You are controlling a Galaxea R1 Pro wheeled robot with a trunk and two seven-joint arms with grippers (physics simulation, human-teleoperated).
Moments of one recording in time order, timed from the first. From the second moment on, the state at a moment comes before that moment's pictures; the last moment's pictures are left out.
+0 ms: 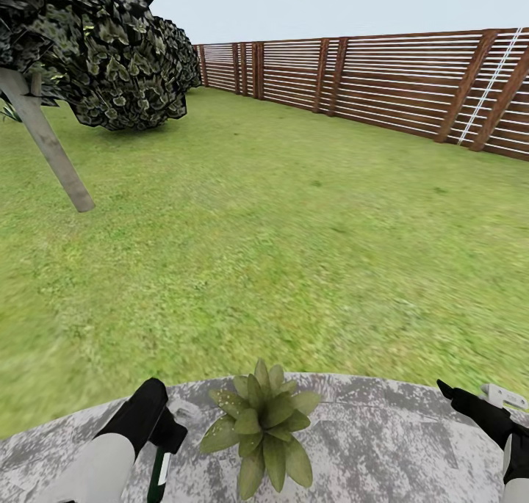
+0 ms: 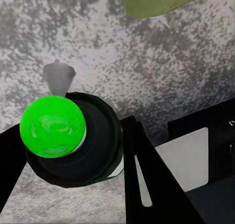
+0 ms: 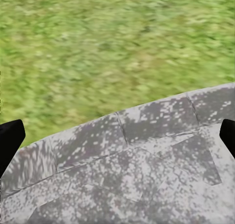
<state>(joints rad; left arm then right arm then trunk) -0.66 -0.04 0.29 -0.53 -0.99 0.84 -0.72 -0.59 -0.17 -1.17 -0.75 0.55 0.12 0.61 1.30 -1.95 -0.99</state>
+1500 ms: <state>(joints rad) -0.66 -0.04 0.28 -0.46 -1.01 0.84 -0.72 -0.59 -0.17 -1.17 -0.75 0.55 0.12 0.61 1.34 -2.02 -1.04</state>
